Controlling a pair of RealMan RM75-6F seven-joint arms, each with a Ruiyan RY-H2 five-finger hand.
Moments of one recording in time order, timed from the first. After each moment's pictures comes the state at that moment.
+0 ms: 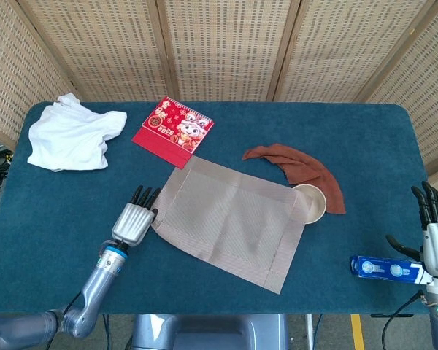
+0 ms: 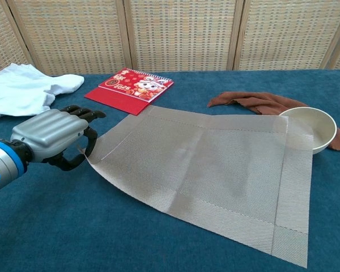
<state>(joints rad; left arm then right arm) -0.59 -1.71 -0.08 -1.38 1.22 1.12 0.69 0.12 -1.25 0.17 -1.36 -1.48 1.58 0.25</state>
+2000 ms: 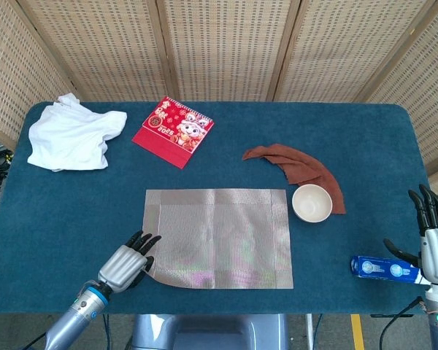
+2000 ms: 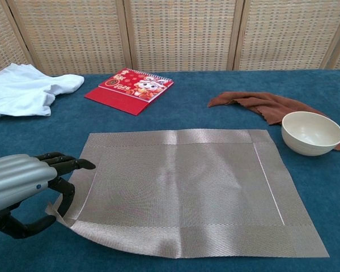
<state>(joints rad) -0.48 -1.42 0.14 -1.81 1.36 1.07 0.59 0.10 -1.24 0.16 -1.42 -1.53 1.63 0.22</state>
